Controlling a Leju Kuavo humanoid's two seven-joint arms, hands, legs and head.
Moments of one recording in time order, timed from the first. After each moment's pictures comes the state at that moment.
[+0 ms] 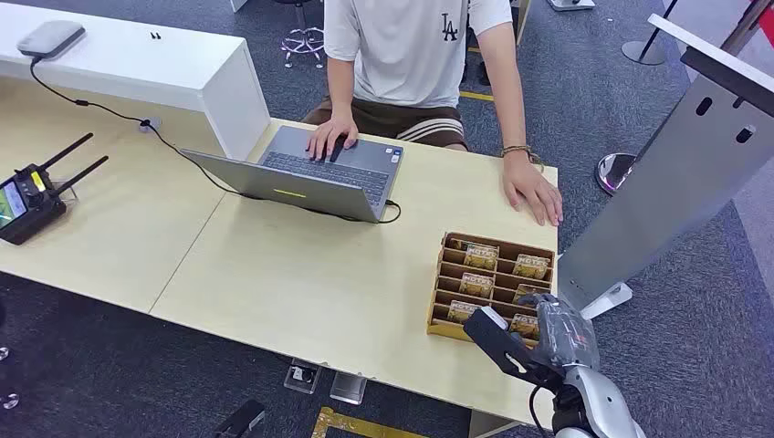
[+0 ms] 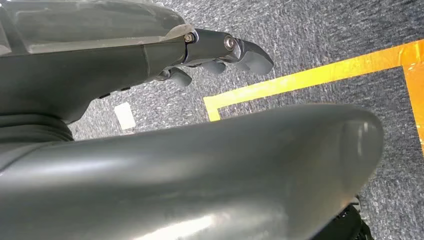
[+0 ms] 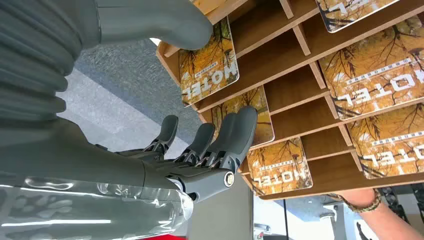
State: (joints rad) left arm -0.17 0.14 -1.14 -0.19 0.98 -0.06 0.03; right arm -0.20 -0.19 0.55 -1.53 0.93 0.21 0.46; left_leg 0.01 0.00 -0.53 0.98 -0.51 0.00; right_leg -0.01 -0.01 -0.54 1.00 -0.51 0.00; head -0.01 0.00
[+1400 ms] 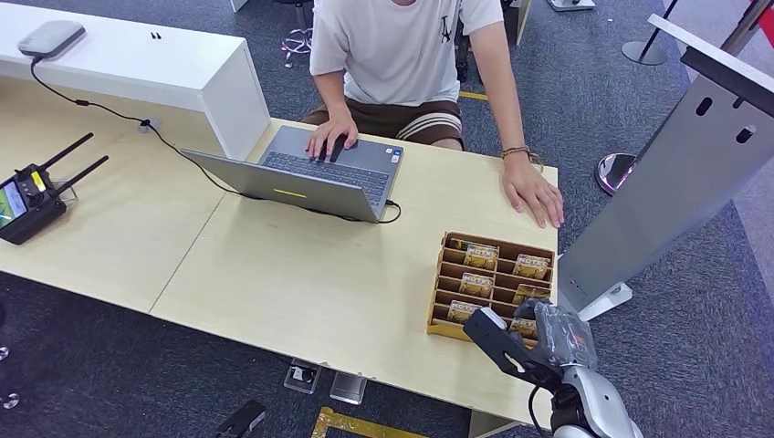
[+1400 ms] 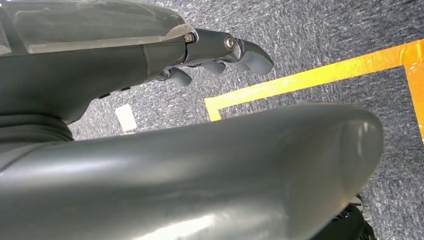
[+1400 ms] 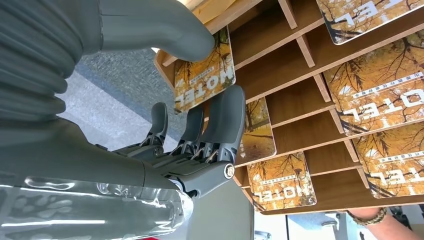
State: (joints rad) left arm -0.17 0.14 -1.14 -0.19 0.97 -0.05 0.03; right arm -0.20 -0.19 0.56 -1.50 0.91 0.21 0.46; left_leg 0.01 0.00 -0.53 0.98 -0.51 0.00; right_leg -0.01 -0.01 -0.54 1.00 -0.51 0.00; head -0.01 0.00
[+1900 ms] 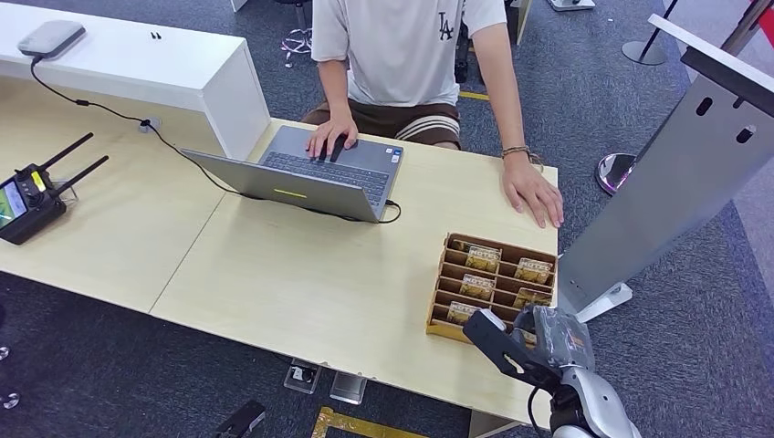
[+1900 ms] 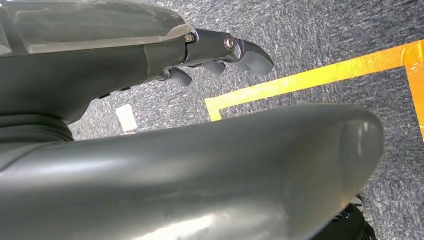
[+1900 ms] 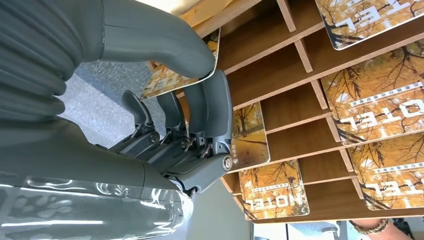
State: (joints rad) left arm -0.17 0.14 -1.14 -0.19 0.97 -0.05 0.03; right arm -0.20 -0.19 0.56 -1.49 0.90 0.21 0.46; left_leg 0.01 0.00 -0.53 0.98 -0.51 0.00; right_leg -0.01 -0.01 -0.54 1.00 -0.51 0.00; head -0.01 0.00
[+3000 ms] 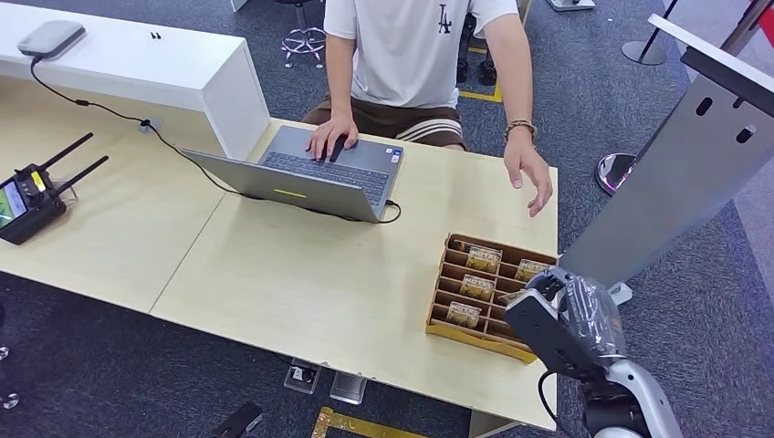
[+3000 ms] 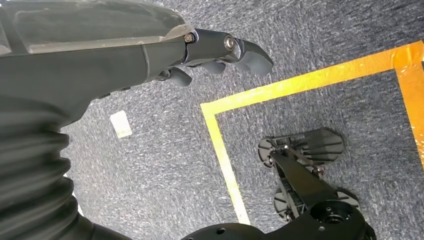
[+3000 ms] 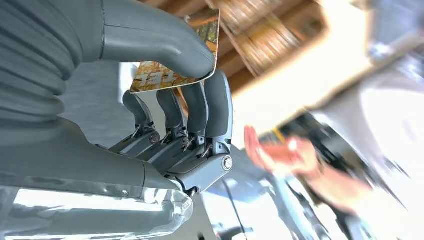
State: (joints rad) left arm -0.15 0.15 -1.14 -0.19 0.97 -0.05 -0.02; right arm -0.19 -0.23 0.45 -1.72 0.66 0.10 0.24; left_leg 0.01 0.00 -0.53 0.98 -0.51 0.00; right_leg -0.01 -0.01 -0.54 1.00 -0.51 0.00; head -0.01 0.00
